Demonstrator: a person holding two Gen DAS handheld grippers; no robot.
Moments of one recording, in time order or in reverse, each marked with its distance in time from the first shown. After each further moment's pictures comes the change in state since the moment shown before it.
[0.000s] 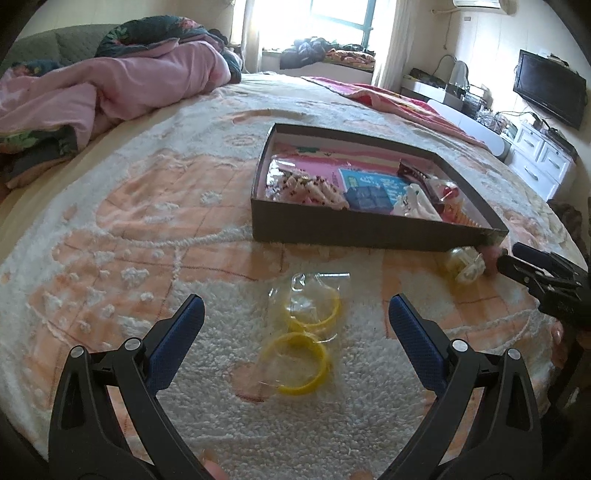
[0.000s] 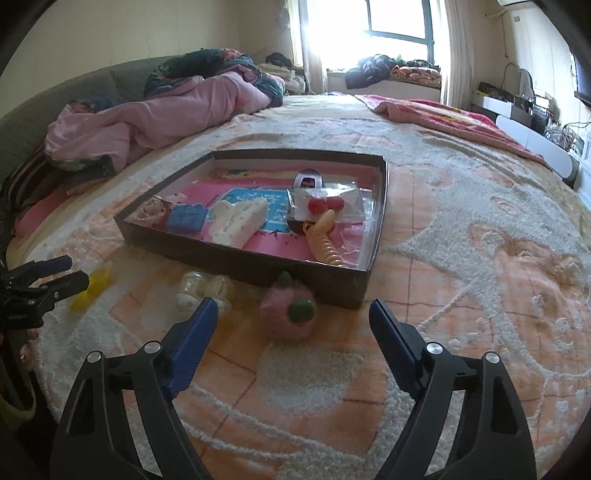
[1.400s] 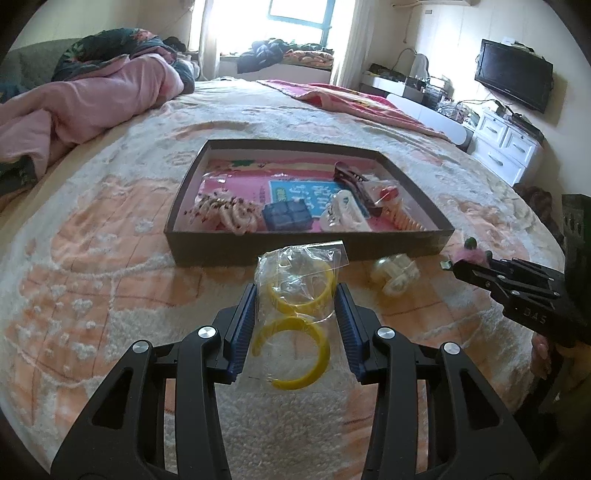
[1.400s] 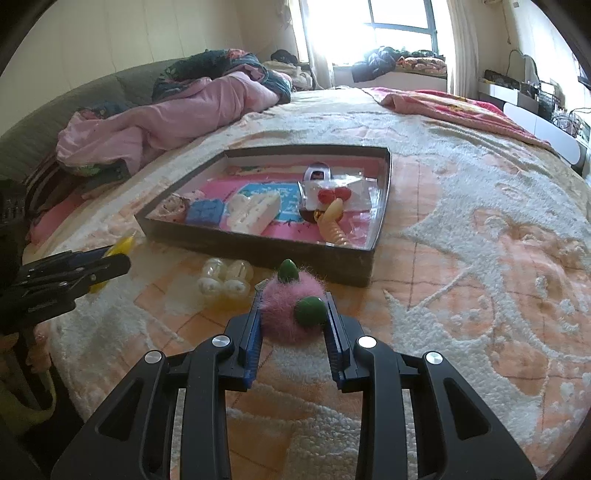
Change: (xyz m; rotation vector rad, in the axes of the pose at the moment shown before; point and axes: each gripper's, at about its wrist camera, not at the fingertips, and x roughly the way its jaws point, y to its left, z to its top) left arm -0.005 -0.050 0.020 0.088 -0.012 -0.126; right arm -0.030 -0.002 -0.006 0.026 -0.010 0.065
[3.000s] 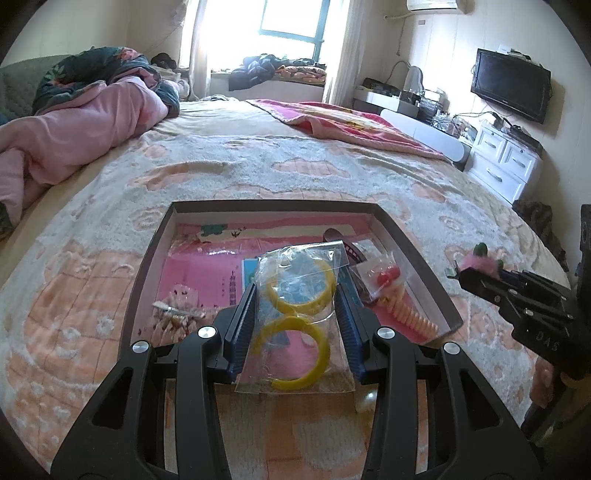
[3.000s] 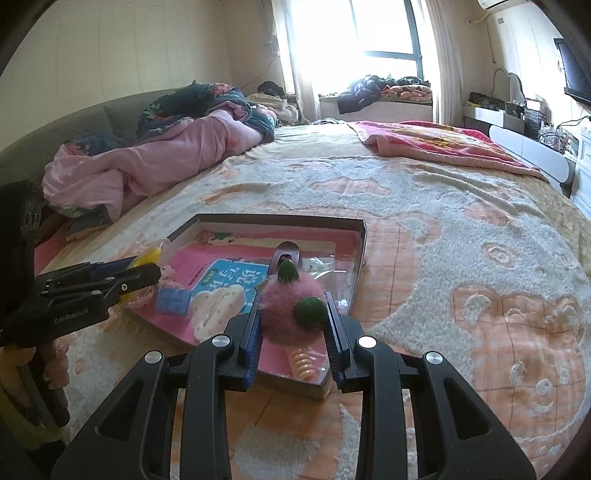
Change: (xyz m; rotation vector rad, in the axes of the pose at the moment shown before) left arm 0.051 -0.018 0.082 0.014 -0.063 -0.016; right arm 0.015 -0.031 0.069 0.021 -0.115 -0.049
